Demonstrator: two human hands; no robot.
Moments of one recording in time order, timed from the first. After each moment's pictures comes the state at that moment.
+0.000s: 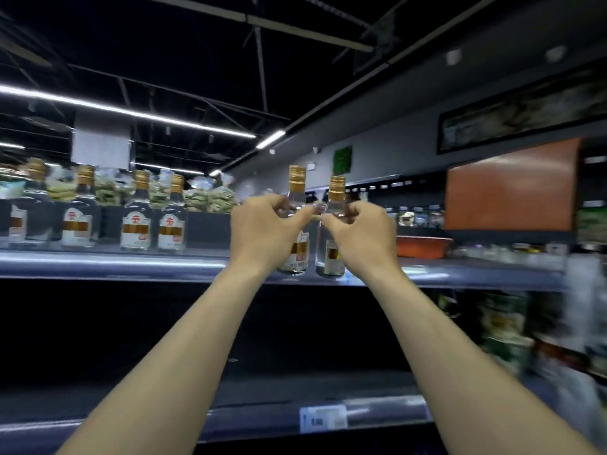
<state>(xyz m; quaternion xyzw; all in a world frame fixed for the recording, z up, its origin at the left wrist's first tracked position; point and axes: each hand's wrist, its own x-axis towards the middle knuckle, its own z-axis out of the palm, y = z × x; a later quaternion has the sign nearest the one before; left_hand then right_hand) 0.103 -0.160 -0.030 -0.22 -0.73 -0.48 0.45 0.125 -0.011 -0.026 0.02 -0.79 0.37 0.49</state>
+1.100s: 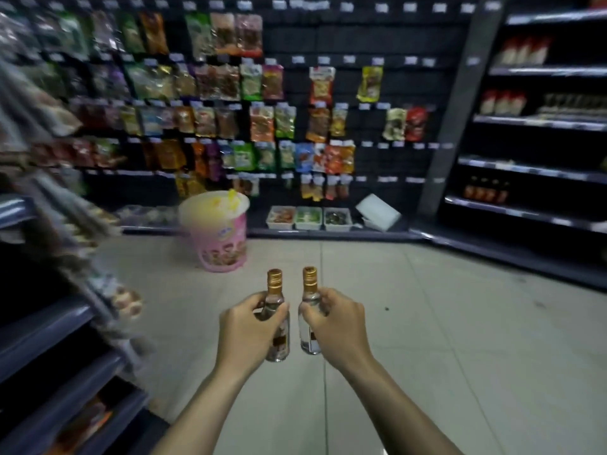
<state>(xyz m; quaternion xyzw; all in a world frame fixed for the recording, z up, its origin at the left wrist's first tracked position) 0.570 0.456 -0.422 -0.44 -0.70 -0.54 -0.17 0.714 0.525 -0.426 -0.46 -0.71 0.36 0.39</state>
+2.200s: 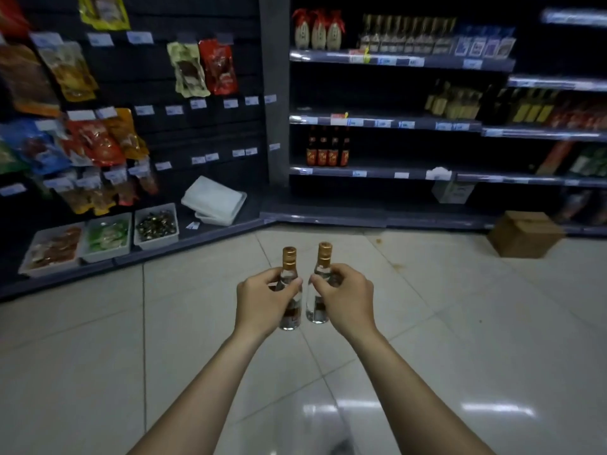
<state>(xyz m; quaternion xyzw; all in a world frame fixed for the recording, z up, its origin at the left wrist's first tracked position) 1.038 1.269 -0.497 -0.58 -0.58 -0.44 -0.37 1.192 1.256 -0.498 -0.68 -0.50 0.28 0.46</state>
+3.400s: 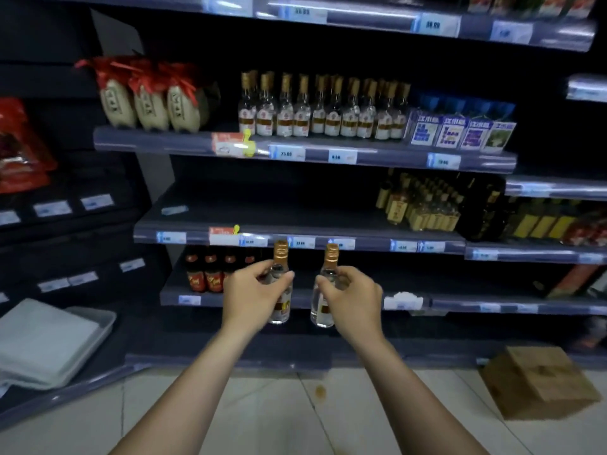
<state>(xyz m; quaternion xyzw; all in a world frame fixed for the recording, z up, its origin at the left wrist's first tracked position) 1.608 2.097 -0.440 -0.60 -0.55 -0.48 -0.33 1.780 2.063 -0.439 -0.69 -0.50 0.21 0.48</state>
